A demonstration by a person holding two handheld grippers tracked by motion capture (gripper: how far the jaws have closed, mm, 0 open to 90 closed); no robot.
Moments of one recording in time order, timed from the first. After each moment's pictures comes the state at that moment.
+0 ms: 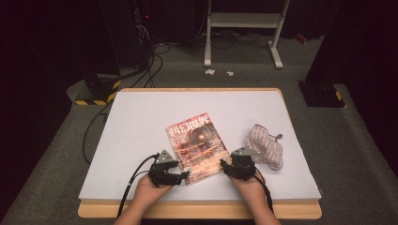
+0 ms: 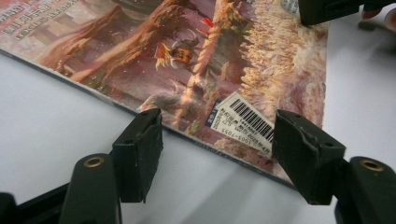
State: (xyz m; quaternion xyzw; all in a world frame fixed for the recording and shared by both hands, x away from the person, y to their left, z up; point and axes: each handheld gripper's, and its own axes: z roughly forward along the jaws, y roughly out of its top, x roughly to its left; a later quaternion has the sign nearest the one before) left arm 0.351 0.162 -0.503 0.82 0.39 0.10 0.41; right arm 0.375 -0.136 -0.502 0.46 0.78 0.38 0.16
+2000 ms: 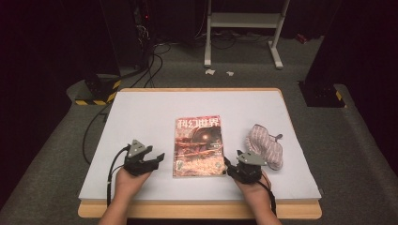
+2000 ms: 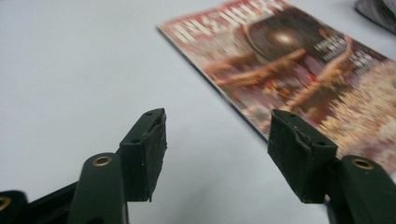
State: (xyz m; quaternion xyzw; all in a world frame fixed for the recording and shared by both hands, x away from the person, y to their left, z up) left arm 0.354 0.243 -0.472 0.74 0.46 0.24 0.43; right arm 0.352 -0.148 -0.484 0.42 0.76 0.42 0.27
